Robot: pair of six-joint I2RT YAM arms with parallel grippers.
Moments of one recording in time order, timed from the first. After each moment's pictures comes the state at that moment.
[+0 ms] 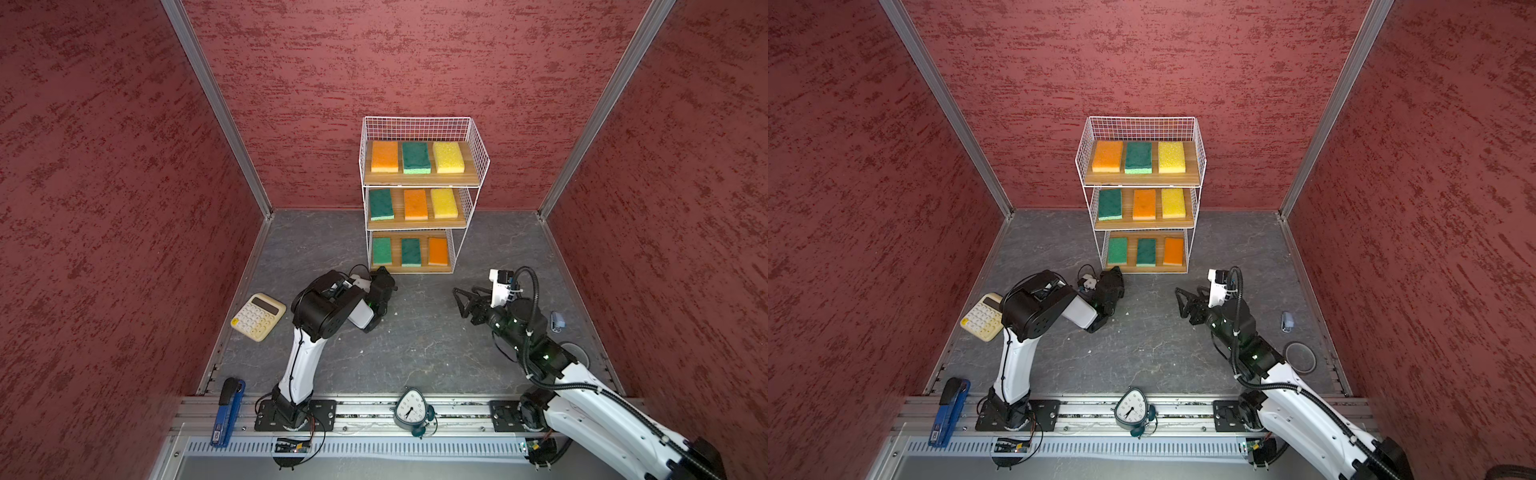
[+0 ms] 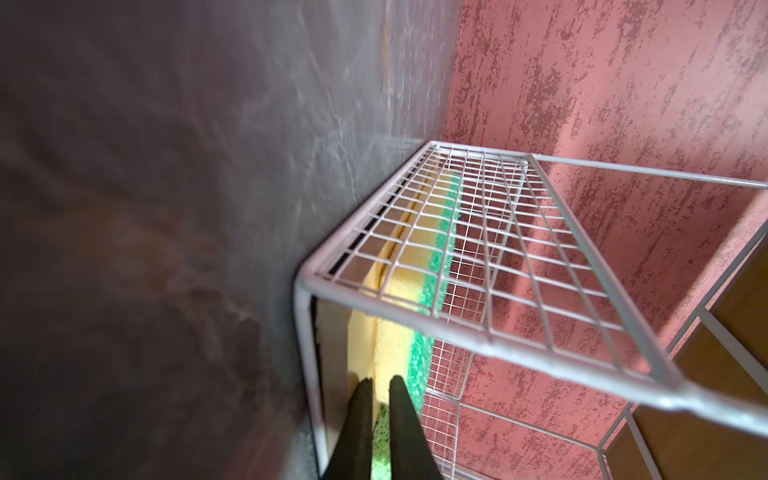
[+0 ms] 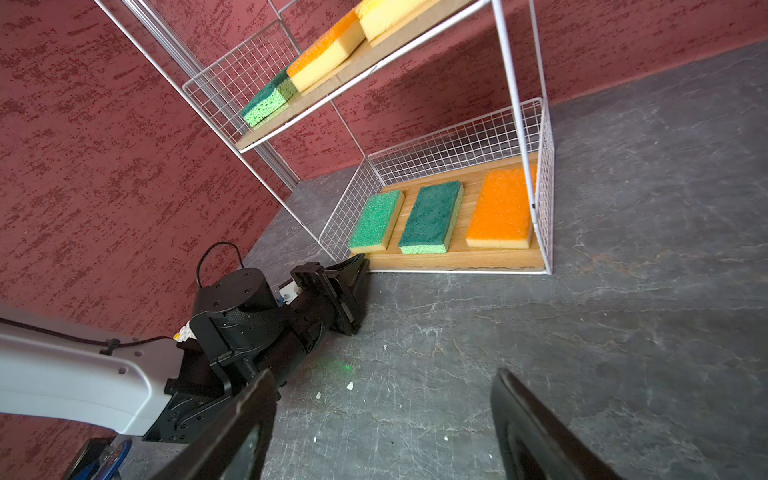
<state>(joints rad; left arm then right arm) -0.64 2.13 0.78 0.95 -0.56 -1.85 0.56 0.71 0.36 0.14 -0.02 0.55</state>
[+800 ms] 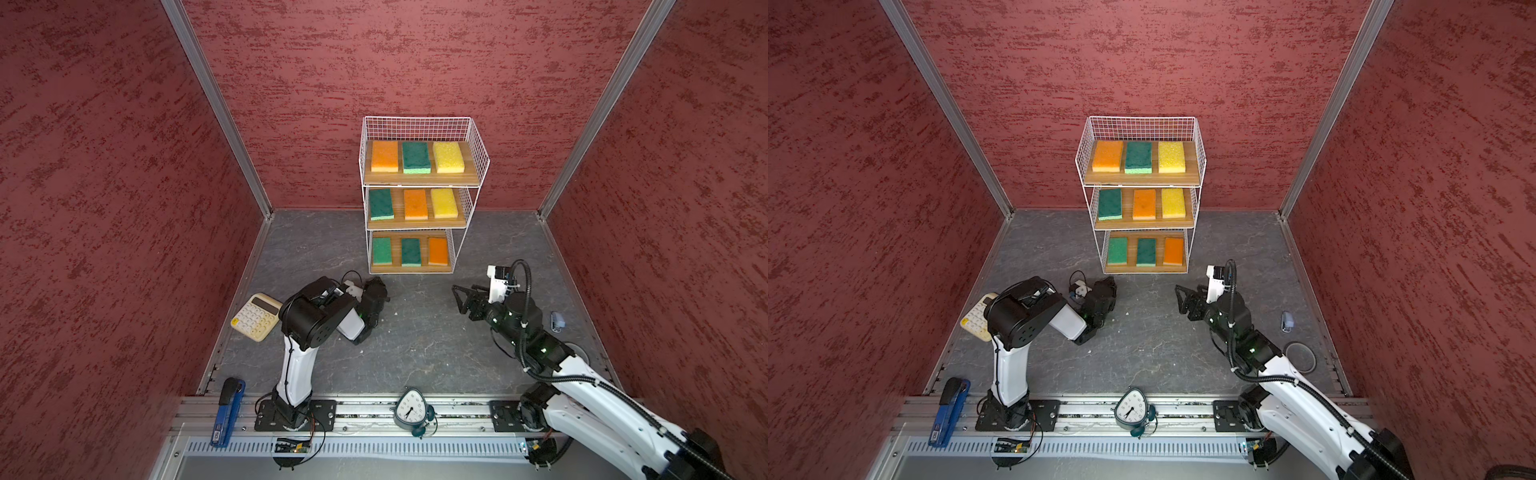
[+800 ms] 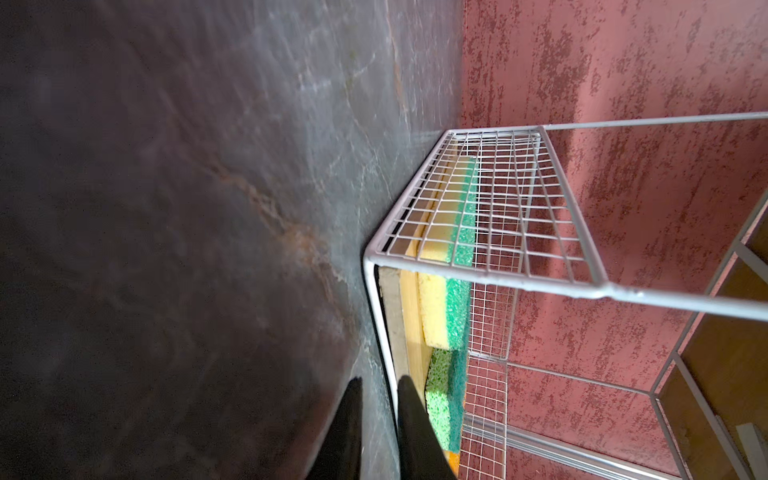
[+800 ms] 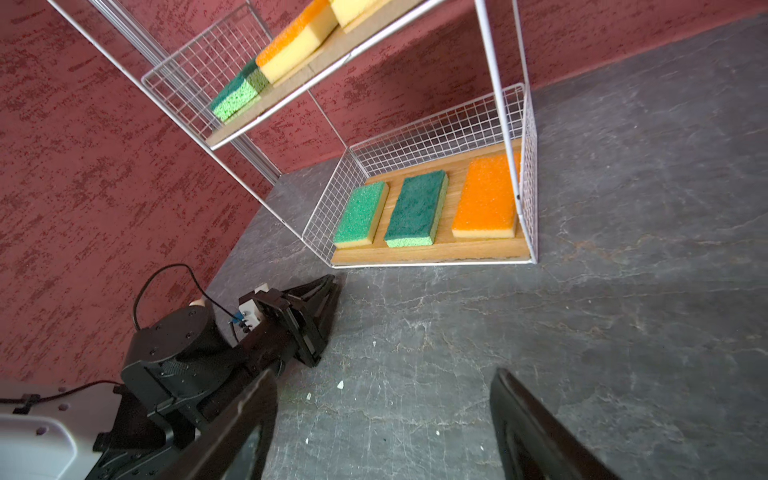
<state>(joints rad) -0.65 2.02 0.61 0.99 -0.51 -1.70 0.56 0.77 0.43 0.07 0.03 0.57</state>
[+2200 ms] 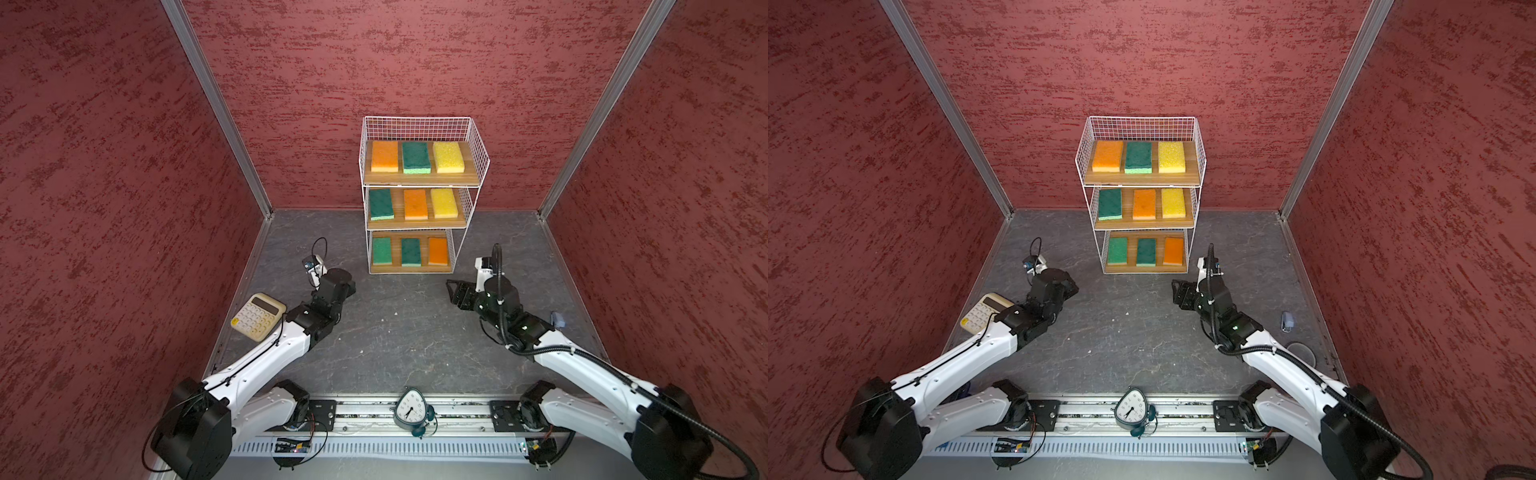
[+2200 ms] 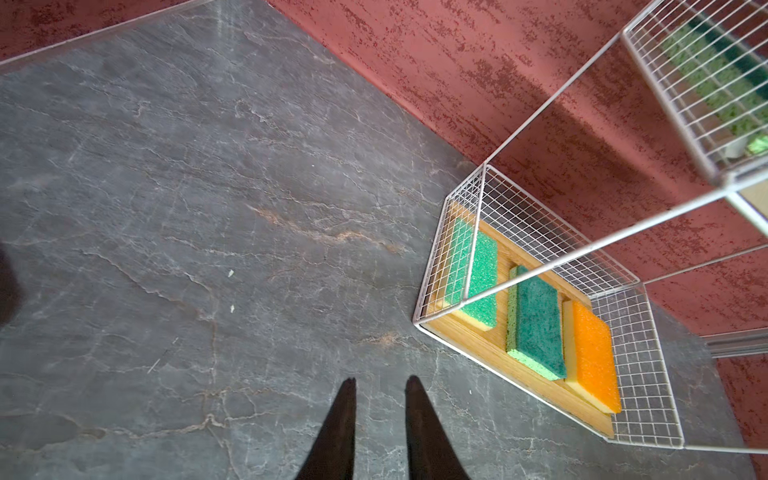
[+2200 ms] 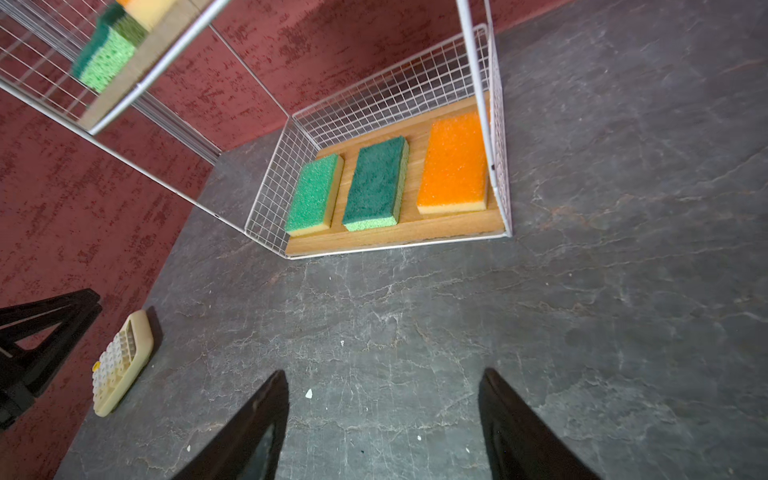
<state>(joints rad) -0.48 1.07 0.62 -0.15 -0.46 -0.86 0.58 1.07 0.56 0.04 0.09 0.65</state>
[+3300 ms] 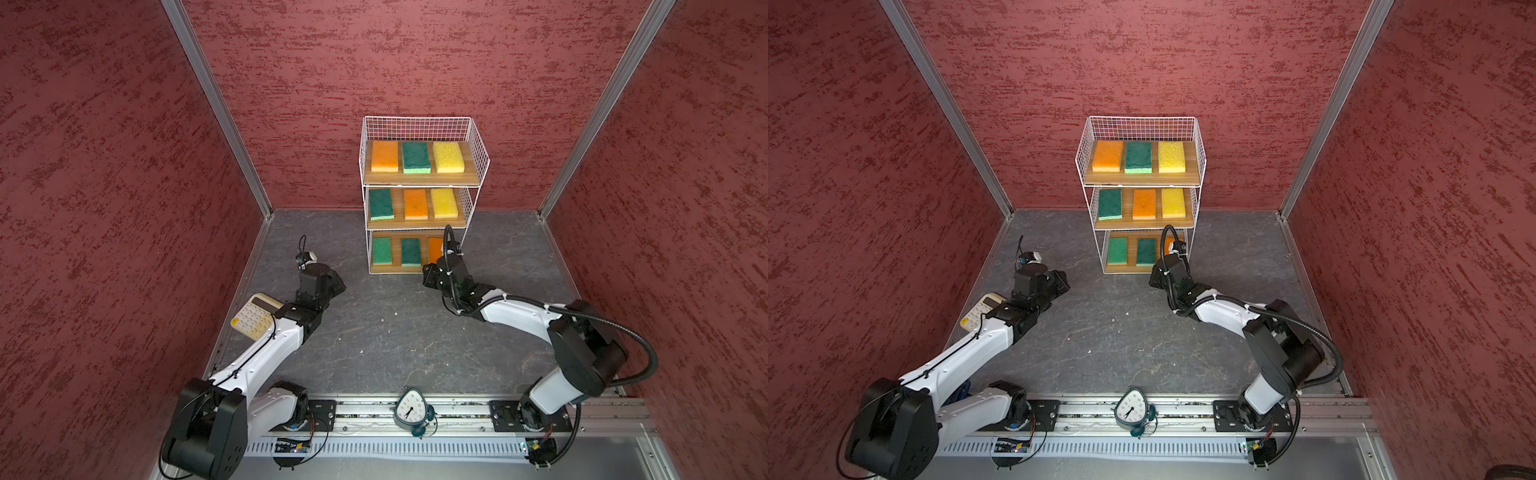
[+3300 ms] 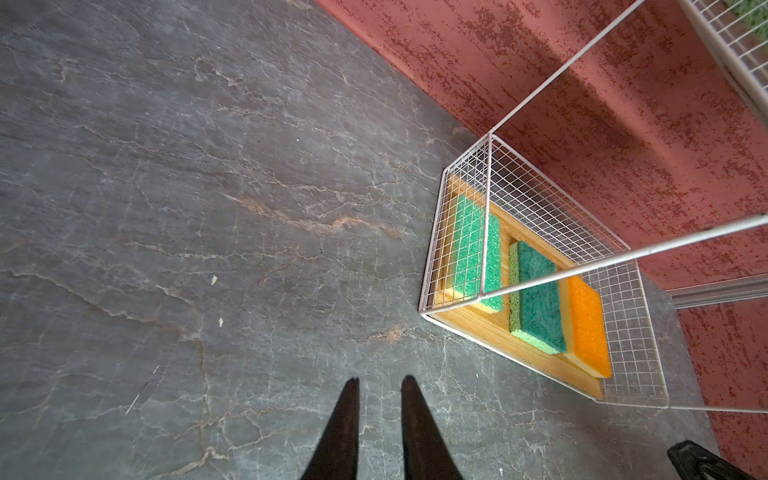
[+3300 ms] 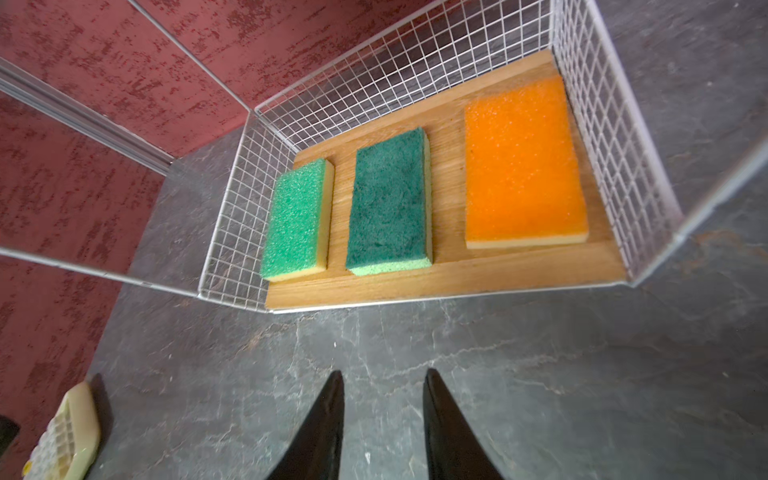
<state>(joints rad) -0.26 1.13 0.59 -0.03 -0.15 -0.74 0.64 1.65 0.92 0.16 0.22 0.76</state>
